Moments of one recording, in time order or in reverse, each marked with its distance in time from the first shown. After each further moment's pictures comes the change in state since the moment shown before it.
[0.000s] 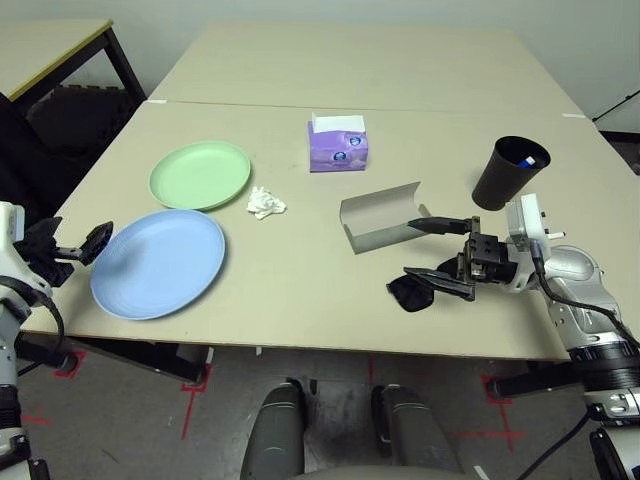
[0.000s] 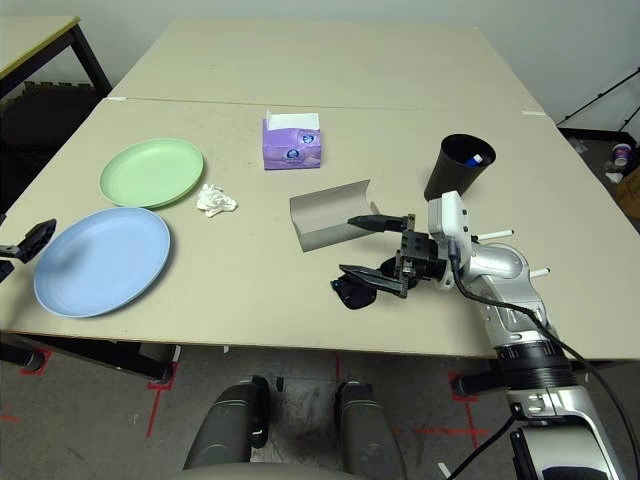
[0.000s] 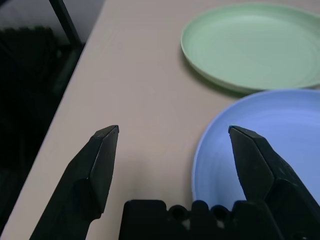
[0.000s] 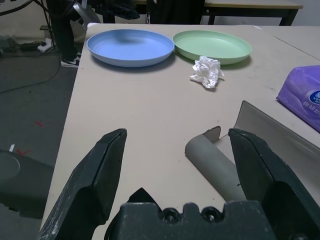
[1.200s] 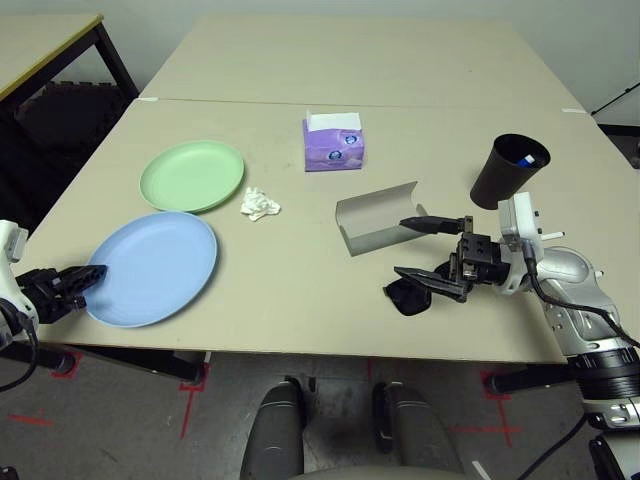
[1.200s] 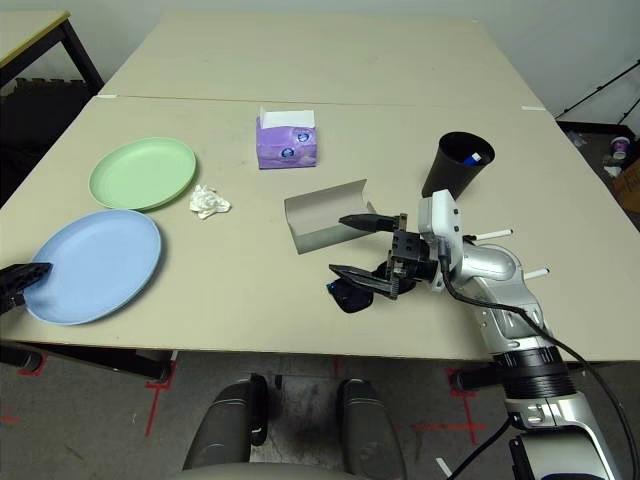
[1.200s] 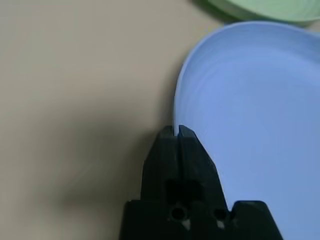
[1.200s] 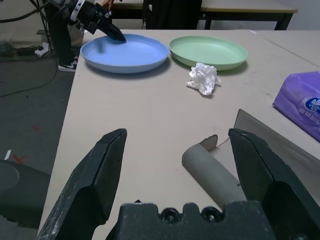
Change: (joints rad) left arm 0.028 0.083 -0.001 0.033 -0.036 0.359 -0.141; right arm 0.008 0.010 0.019 -0.108 0.005 0.059 -0.060
